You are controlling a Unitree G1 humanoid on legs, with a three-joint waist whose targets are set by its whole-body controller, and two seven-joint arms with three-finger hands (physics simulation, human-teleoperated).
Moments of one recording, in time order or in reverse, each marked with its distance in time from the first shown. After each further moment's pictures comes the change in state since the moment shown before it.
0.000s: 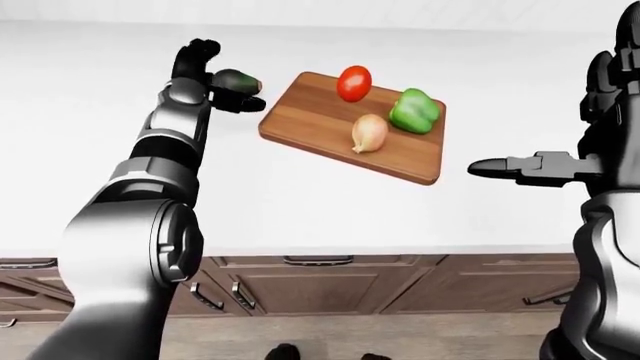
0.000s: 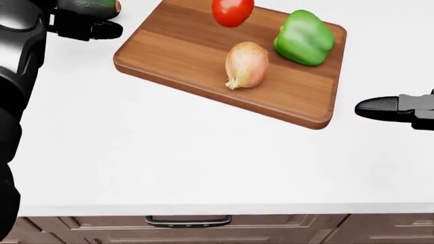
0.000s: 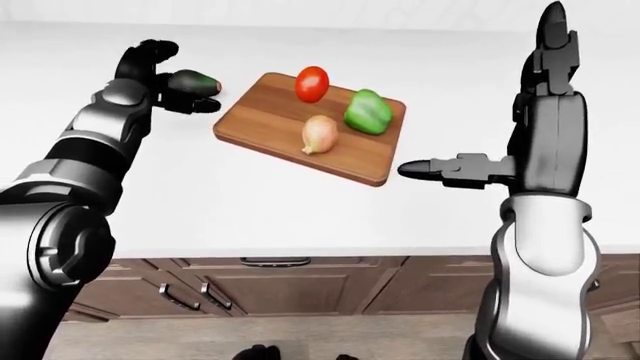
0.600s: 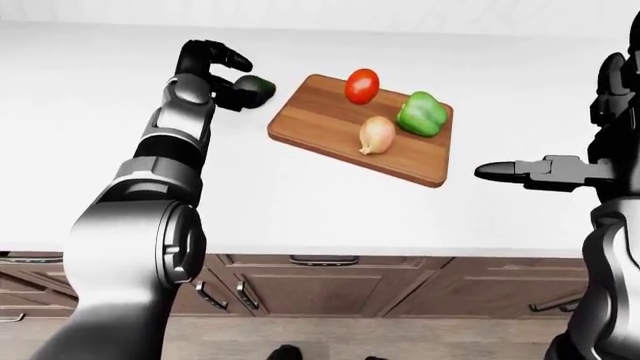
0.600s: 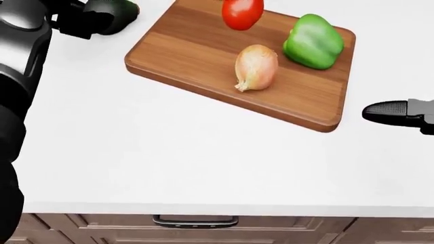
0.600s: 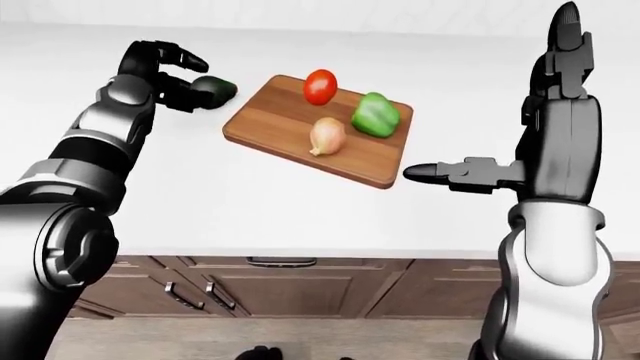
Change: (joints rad) left arm 0.001 -0.011 -0.032 -0.019 0.082 -0.020 0.002; right arm 0.019 -0.008 -0.024 -0.038 0.012 0.021 0.005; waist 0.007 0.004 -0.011
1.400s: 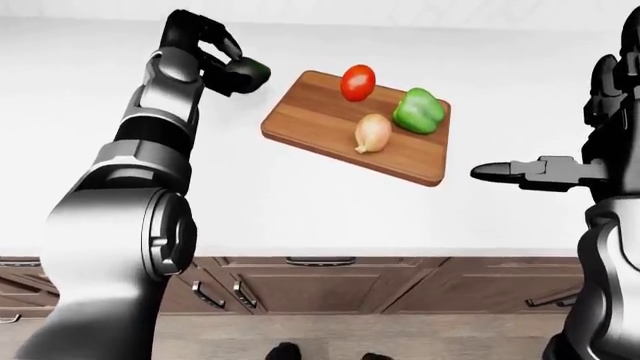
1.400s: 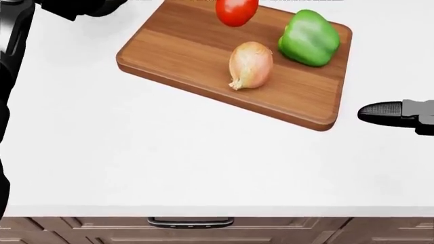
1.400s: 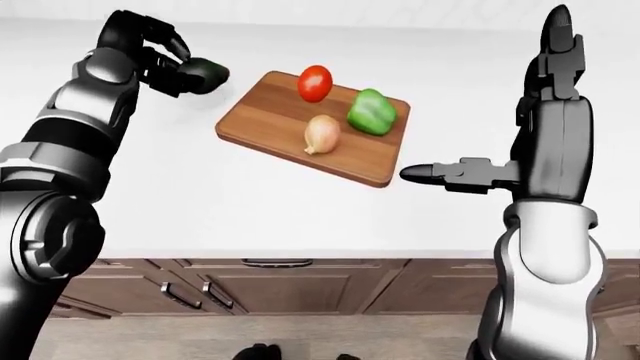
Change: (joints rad) left arm -0.070 0.035 -0.022 0.000 0.031 -0.009 -0.024; right arm 0.001 0.007 0.012 0.008 -0.002 -0.007 -0.003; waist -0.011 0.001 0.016
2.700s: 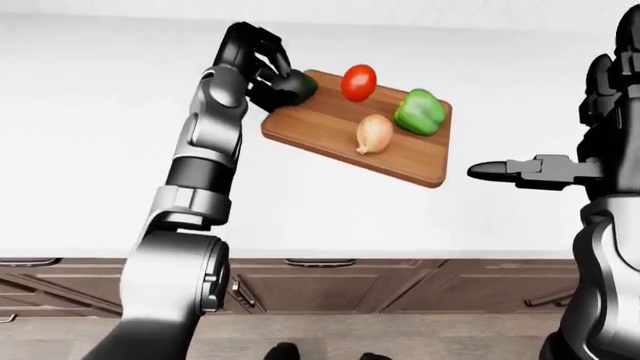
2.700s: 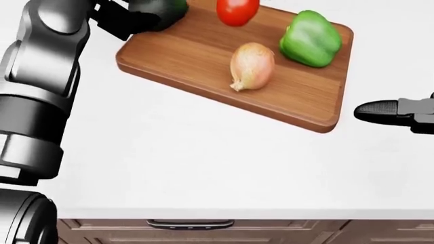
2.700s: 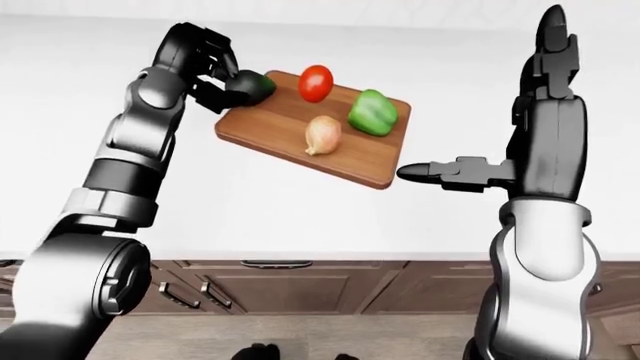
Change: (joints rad) left arm 0.249 -0.150 -0.102 -0.504 -0.036 0.074 -0.118; right arm -0.007 0.008 0.012 0.009 -0.004 -0.006 -0.006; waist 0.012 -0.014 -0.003
